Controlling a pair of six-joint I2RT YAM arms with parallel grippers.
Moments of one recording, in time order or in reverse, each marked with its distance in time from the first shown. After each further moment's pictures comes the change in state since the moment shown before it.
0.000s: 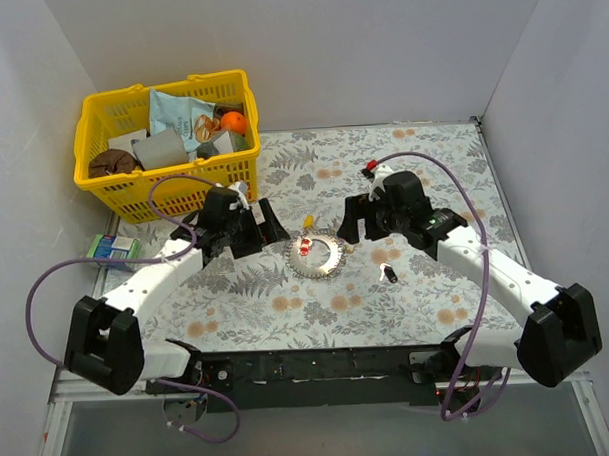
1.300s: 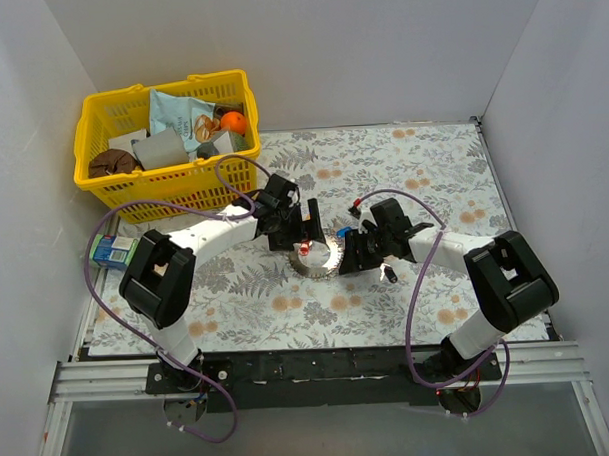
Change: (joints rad) left arm -0.262 0.490 0.384 -0.118 -0.117 0.008; right arm -0.053 0.350 -0.200 0.222 -0.292 0.005
